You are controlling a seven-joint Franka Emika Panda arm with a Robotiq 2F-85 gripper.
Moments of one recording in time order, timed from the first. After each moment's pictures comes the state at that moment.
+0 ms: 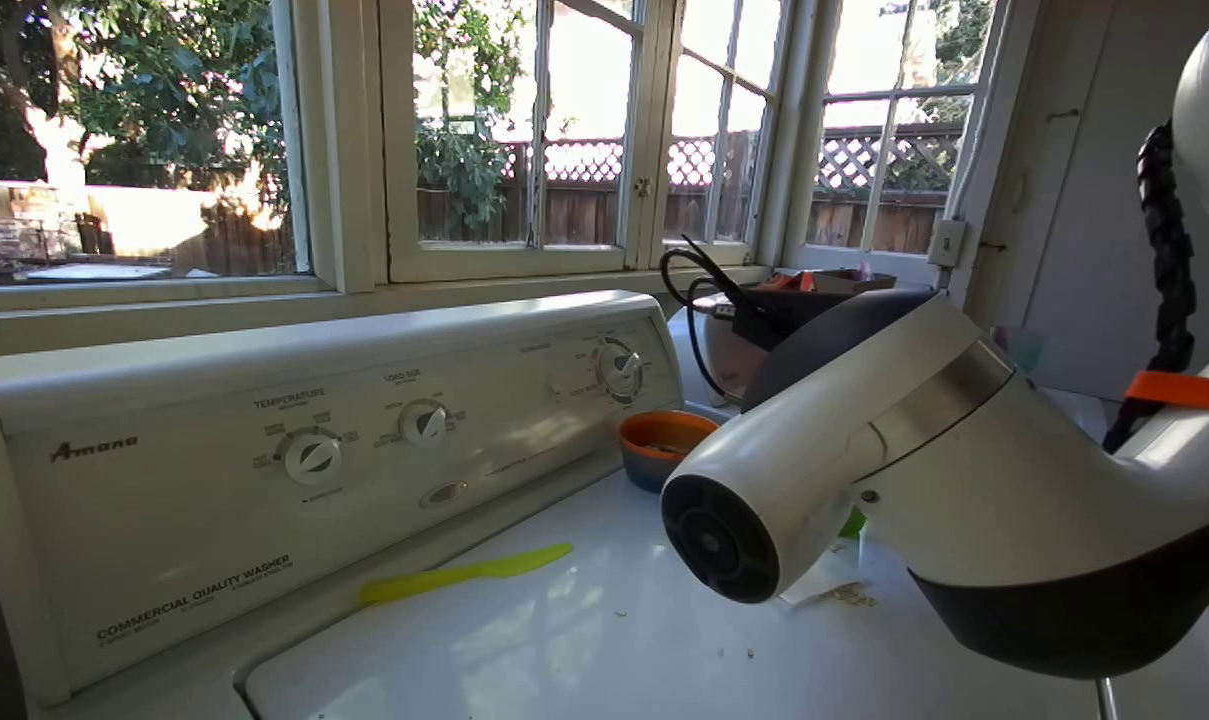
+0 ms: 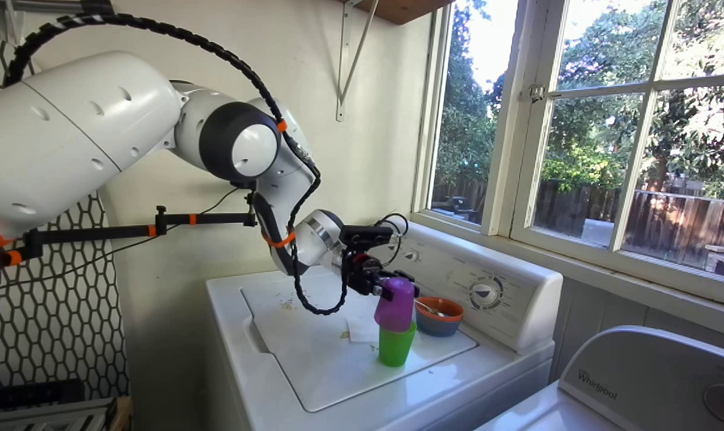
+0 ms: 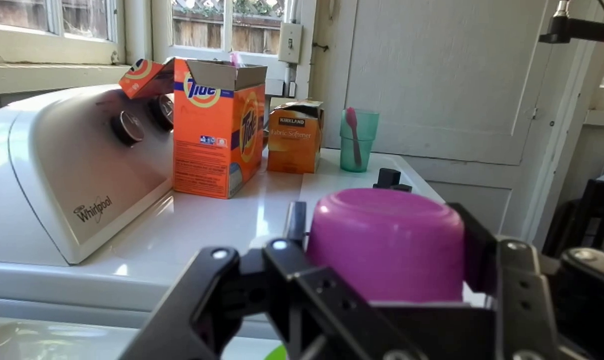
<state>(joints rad) 0.54 0.85 0.28 -1.53 -1.42 1.08 -0.77</state>
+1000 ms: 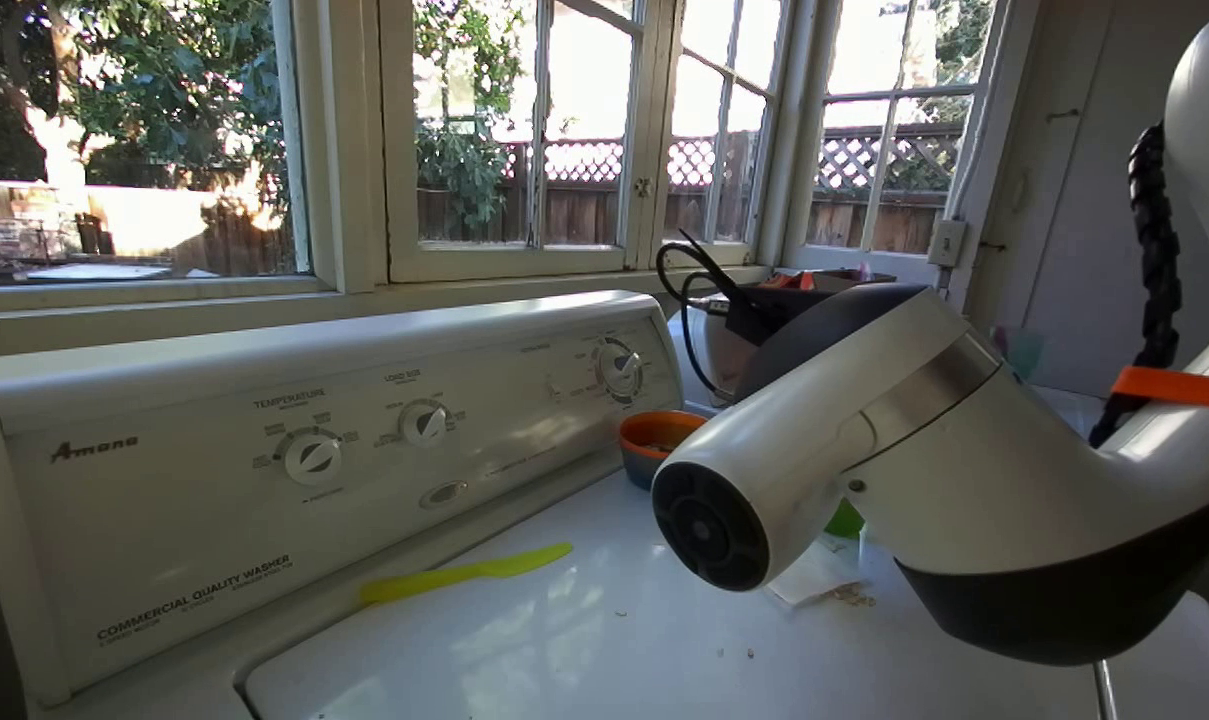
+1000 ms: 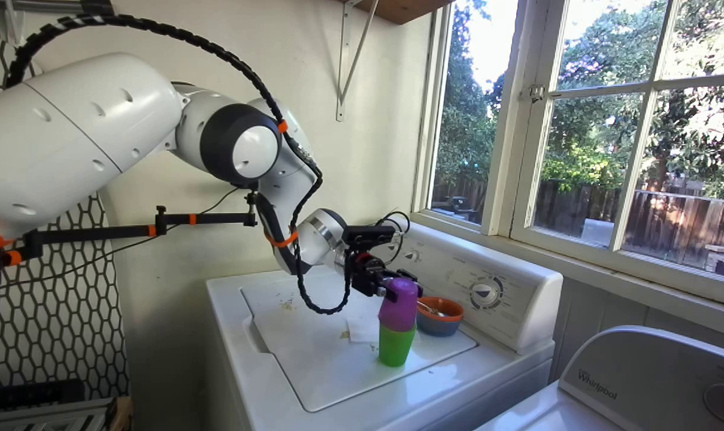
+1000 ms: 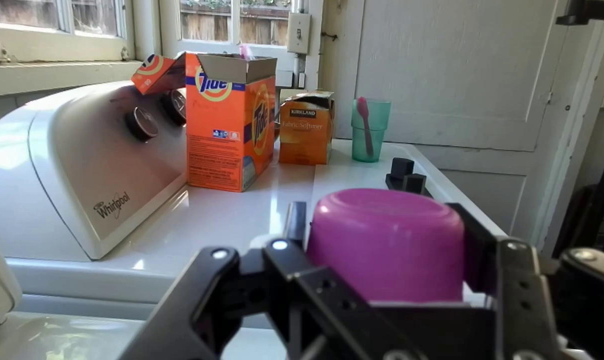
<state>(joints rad) 0.53 0.86 0.28 -1.51 -1.43 1.11 -0.75</state>
